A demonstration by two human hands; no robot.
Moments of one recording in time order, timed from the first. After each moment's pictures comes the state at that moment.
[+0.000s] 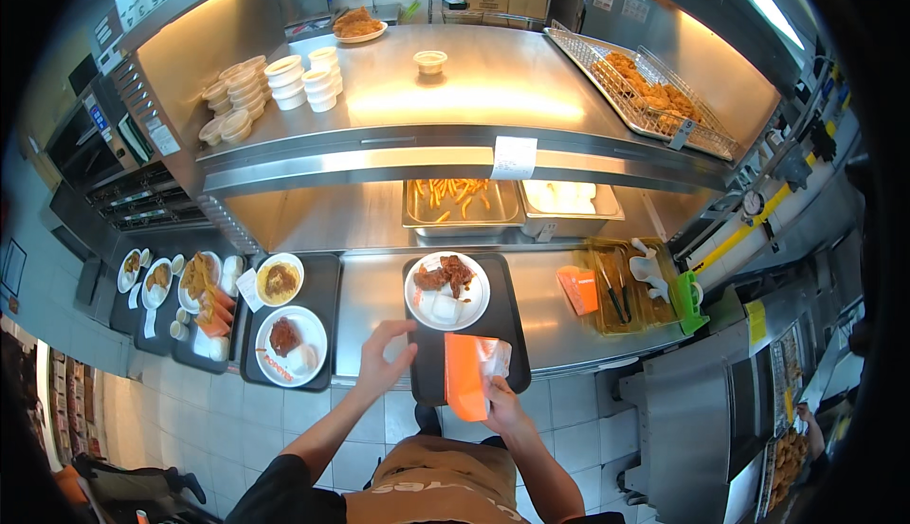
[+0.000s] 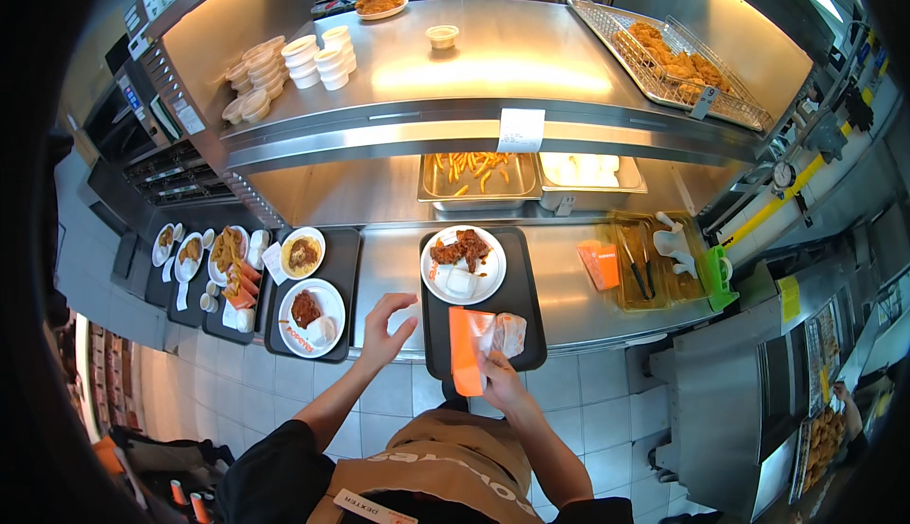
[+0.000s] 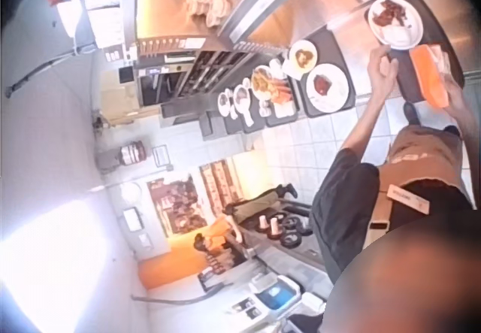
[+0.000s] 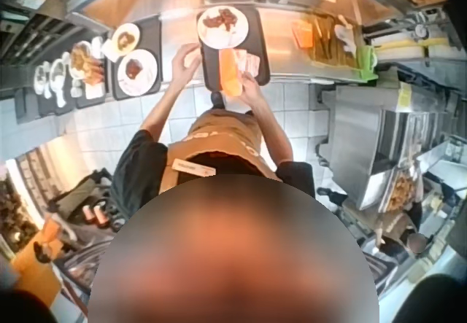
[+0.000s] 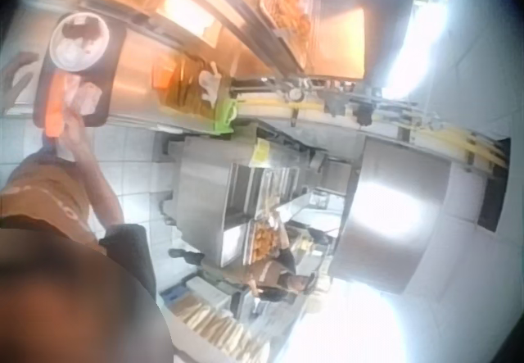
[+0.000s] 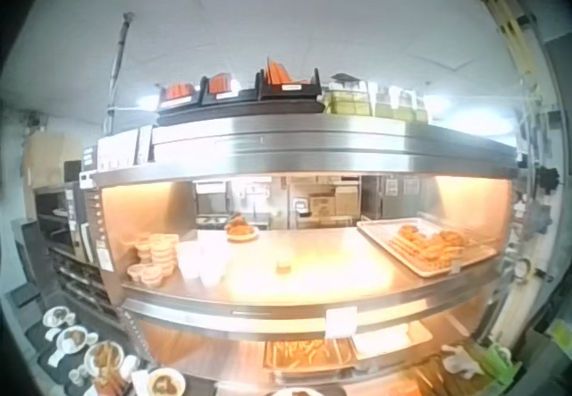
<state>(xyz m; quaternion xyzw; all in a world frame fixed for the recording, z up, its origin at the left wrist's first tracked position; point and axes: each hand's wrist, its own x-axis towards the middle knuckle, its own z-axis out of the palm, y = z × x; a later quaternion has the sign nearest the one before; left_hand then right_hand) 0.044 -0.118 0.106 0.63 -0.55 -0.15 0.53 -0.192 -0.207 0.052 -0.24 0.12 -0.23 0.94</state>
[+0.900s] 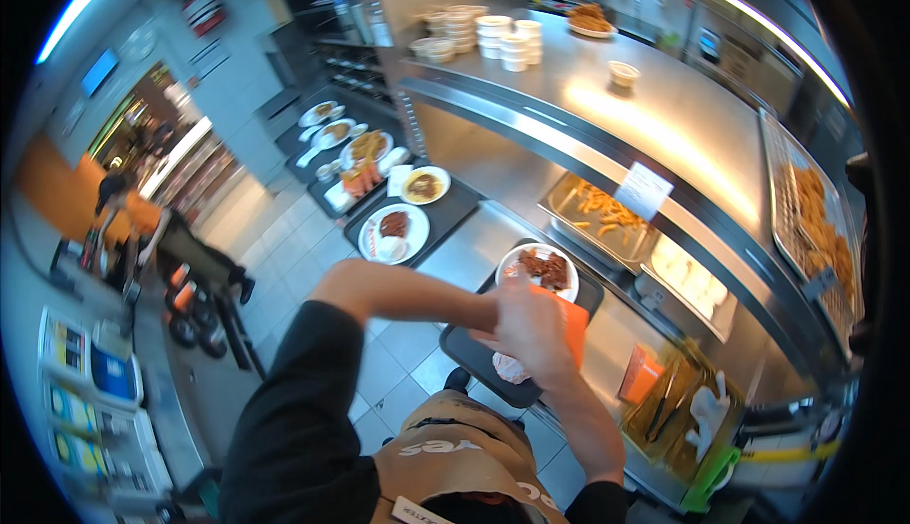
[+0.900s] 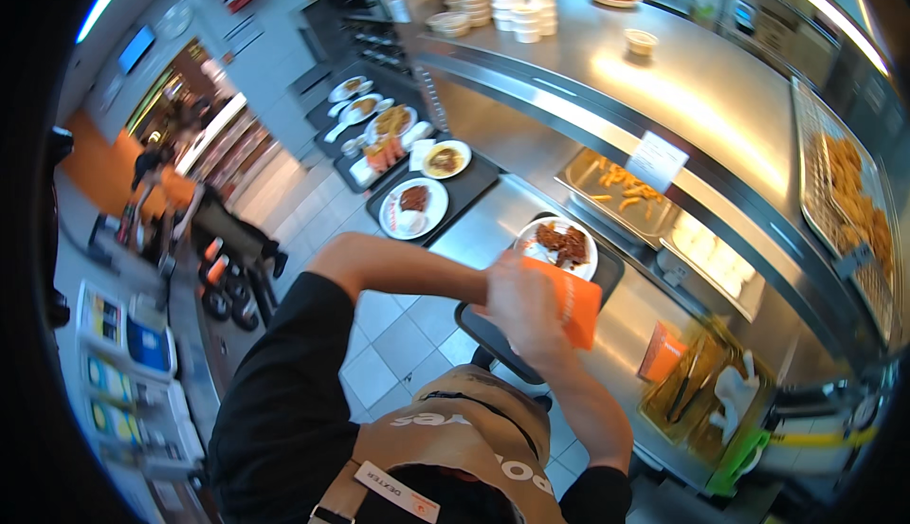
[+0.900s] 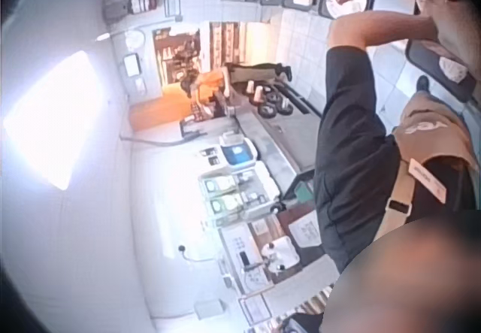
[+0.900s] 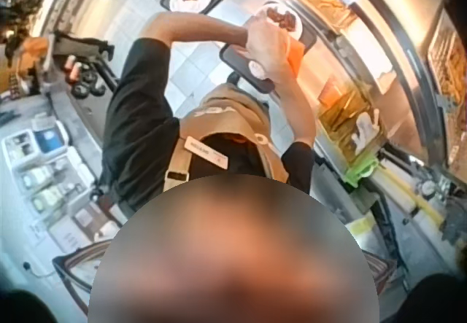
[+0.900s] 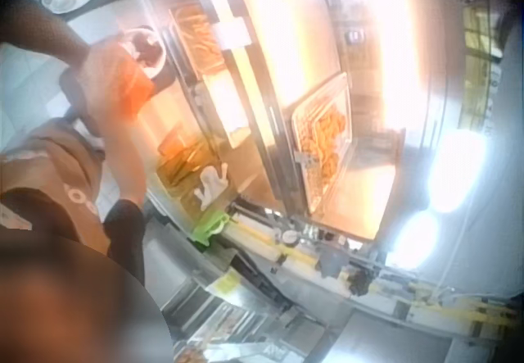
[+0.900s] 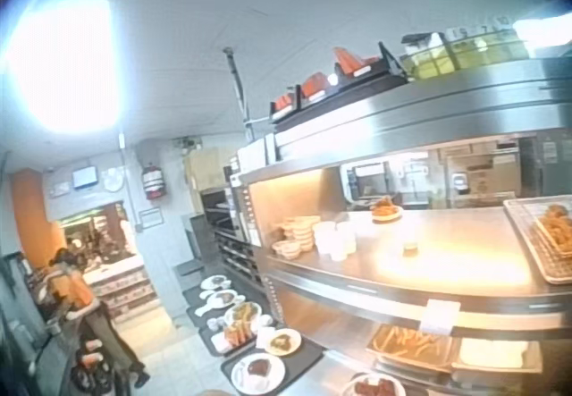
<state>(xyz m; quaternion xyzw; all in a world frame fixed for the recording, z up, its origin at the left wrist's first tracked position) -0.048 -0.304 0.033 0.71 -0.61 -0.34 -0.04 -0.156 -0.345 0.226 -0.96 -0.14 -0.04 0.22</state>
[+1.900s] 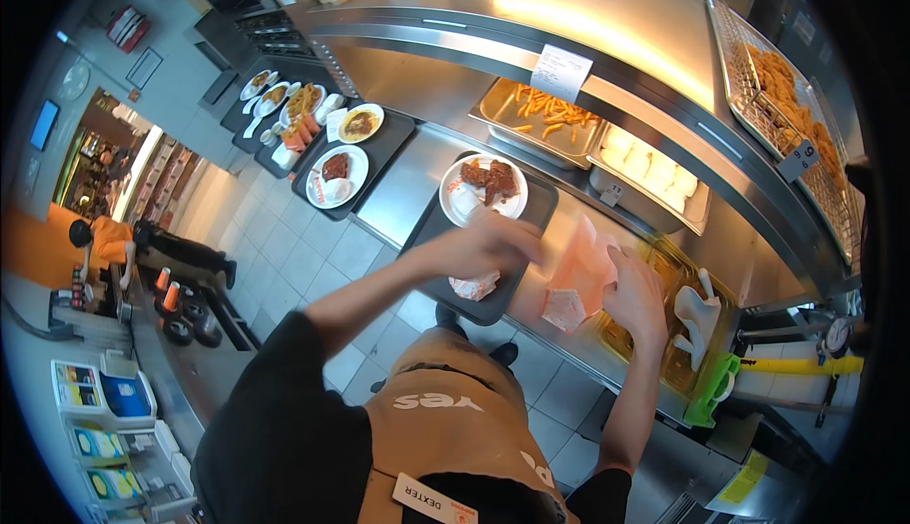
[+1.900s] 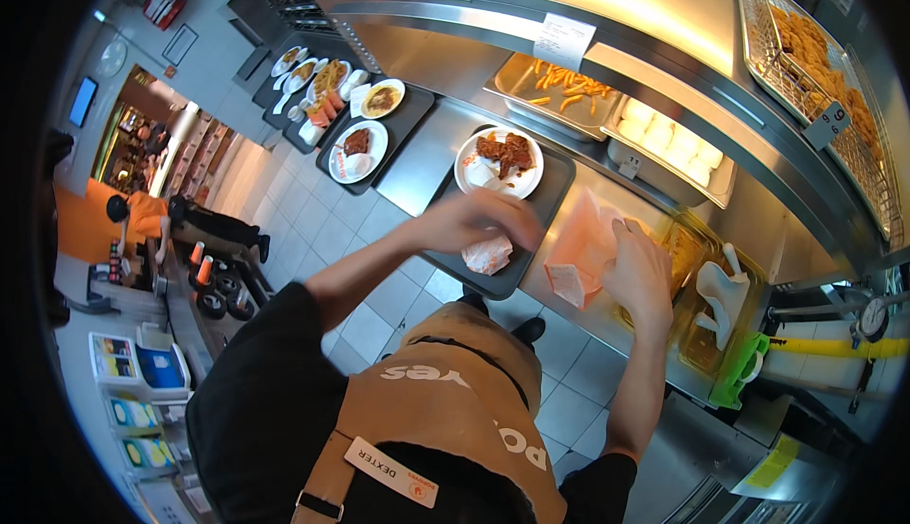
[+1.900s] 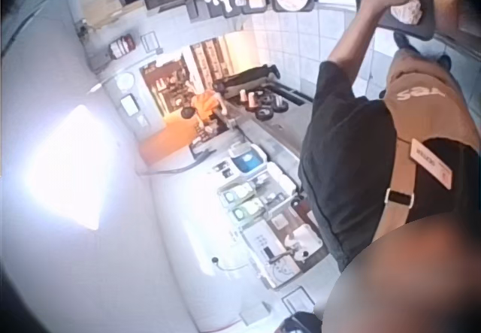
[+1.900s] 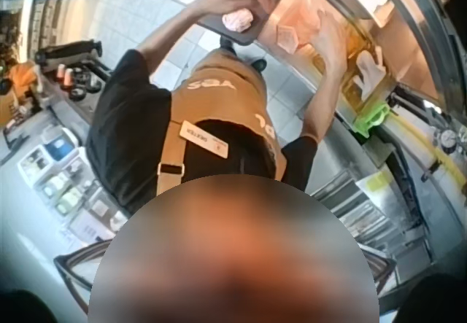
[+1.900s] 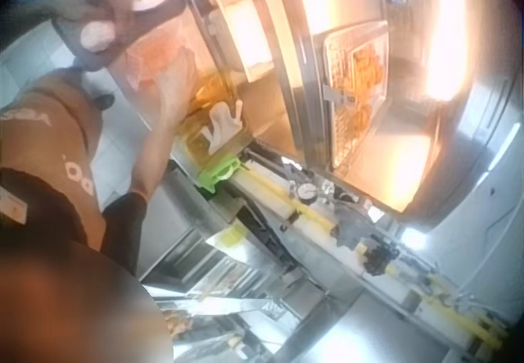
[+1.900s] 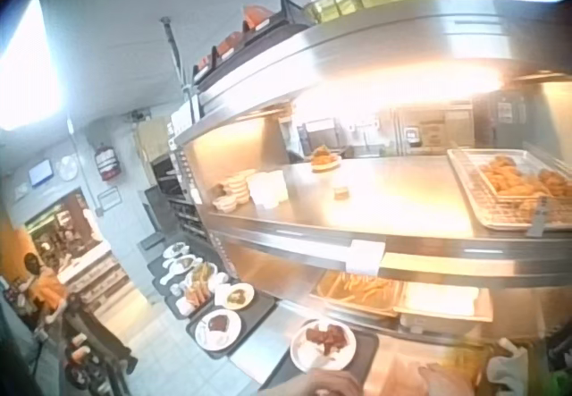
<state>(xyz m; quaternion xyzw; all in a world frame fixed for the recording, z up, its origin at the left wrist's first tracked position) -0.115 -0.309 0.160 0.56 -0.62 -0.30 0.46 -0.308 -0.543 0.182 -0.97 0.16 -0.01 0.17</state>
